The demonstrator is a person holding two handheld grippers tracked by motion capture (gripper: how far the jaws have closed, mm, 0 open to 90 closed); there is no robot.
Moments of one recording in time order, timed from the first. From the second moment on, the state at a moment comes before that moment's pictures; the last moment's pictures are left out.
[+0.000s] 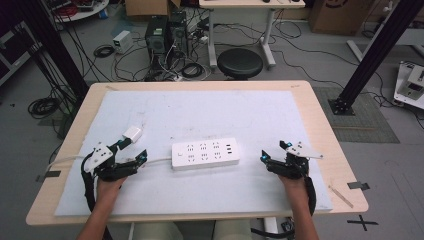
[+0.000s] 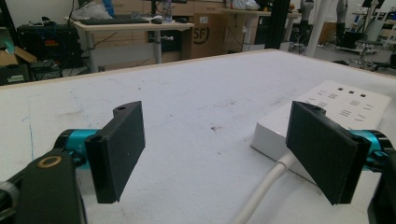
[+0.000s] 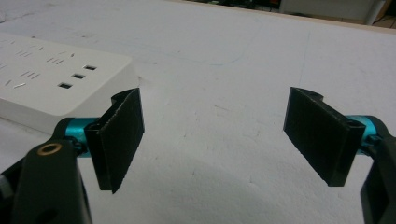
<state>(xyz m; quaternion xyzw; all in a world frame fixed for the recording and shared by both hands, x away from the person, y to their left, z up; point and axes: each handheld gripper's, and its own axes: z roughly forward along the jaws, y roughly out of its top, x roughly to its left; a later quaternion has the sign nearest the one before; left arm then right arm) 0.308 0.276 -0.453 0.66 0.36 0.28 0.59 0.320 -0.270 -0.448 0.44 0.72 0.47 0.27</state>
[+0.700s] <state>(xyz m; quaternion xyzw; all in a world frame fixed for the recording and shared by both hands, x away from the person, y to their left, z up) 0.361 0.303 -0.385 0.70 0.30 0.25 0.60 0.322 -0.270 -0.448 0.45 0.72 0.46 0.26</state>
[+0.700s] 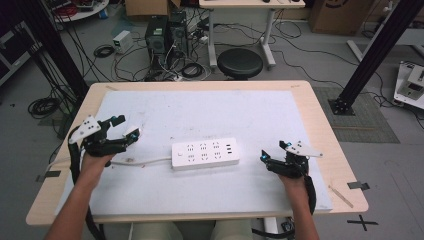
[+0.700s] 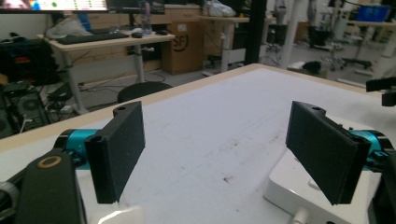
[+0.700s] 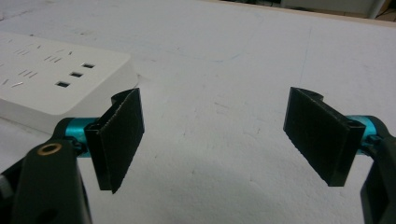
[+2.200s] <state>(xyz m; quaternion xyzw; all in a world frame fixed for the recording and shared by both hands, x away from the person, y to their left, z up) 0.420 0.320 -0.448 0.79 0.44 0.19 0.38 0.324 -0.270 -0.448 0.44 0.73 0.46 0.26</state>
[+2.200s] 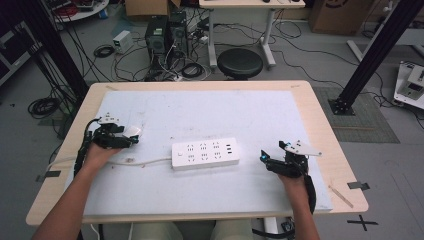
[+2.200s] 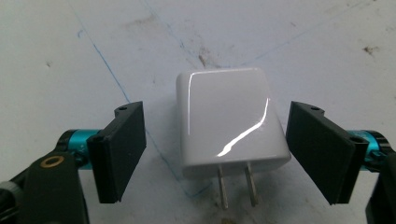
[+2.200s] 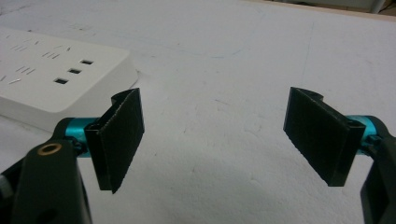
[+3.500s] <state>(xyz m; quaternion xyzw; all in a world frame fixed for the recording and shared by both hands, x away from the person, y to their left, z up) 0.335 0.264 -0.379 0.70 0.43 0.25 0.52 0.323 -0.271 -0.448 0.44 0.73 0.46 0.26</state>
